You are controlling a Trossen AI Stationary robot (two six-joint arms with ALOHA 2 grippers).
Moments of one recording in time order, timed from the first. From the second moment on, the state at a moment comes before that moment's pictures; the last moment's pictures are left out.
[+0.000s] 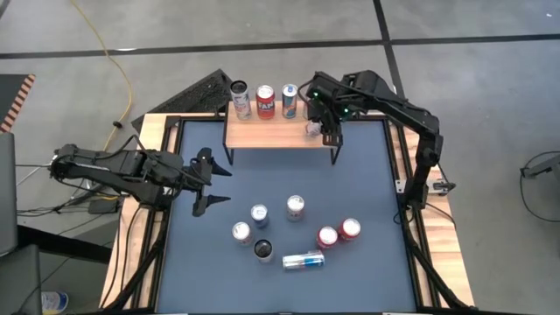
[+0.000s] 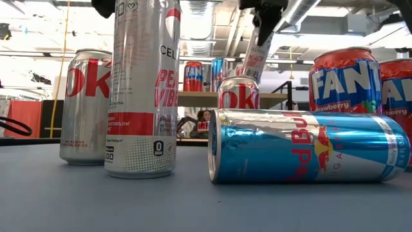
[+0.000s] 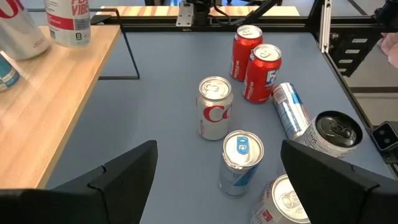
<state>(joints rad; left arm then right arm) -0.16 0.85 0.92 -0.49 -0.17 -0.09 -0.39 1.82 2.20 -1.57 0.19 -0.39</state>
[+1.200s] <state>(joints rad) -0.16 0.85 0.92 -0.50 -0.17 -0.04 -0.39 1.77 2.19 -1.41 0.29 -0.43</state>
